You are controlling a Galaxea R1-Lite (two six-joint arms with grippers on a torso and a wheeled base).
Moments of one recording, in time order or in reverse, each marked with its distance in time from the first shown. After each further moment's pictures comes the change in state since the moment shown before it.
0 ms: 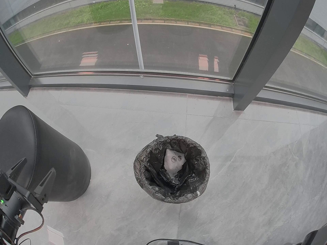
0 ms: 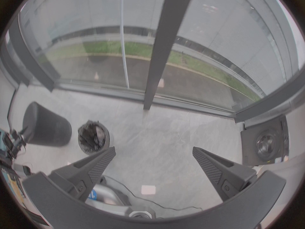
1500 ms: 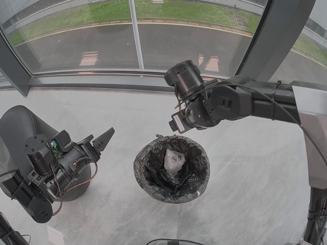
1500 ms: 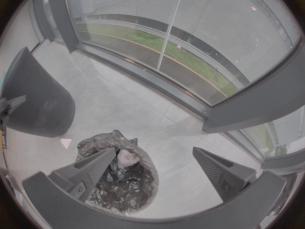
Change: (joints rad) left arm 0.157 0.981 -0.214 -0.790 -0.429 -0.505; right arm 0.182 1.084 -0.021 -0.997 0.032 -0.264
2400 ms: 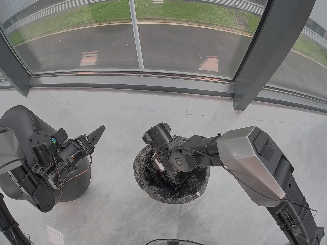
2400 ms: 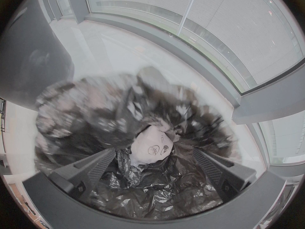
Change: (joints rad) left arm 0.125 0.111 -0.073 -0.004 -0.028 -0.032; right arm 0.027 0.369 0.000 -0.260 0.038 -0.034
